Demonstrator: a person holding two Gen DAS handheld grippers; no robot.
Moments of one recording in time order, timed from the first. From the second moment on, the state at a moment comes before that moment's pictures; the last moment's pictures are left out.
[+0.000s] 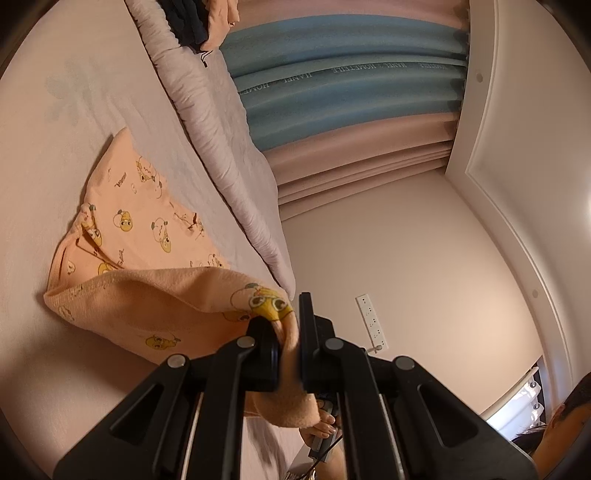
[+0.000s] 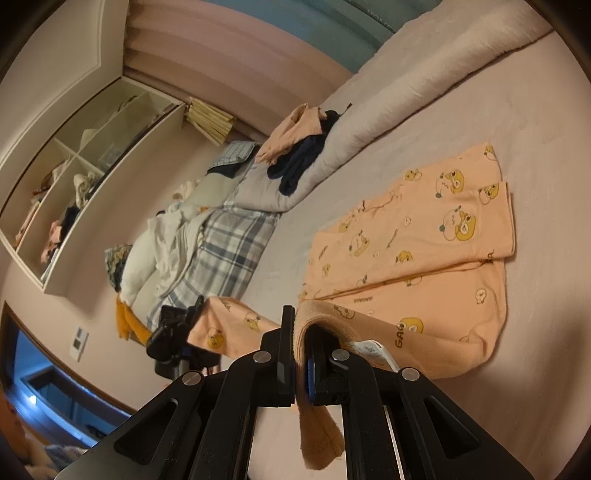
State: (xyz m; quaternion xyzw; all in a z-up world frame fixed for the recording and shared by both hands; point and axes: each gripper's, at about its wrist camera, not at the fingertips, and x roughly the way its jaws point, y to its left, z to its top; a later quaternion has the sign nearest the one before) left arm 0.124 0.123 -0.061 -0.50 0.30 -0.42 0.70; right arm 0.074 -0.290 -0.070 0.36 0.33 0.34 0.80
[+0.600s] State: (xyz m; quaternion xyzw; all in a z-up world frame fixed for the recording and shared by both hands) left arm 0.153 0.124 -0.063 -0.49 0.30 -0.42 0.70; right arm 0.098 -0.297 -0.071 0.36 0.32 0.32 0.81
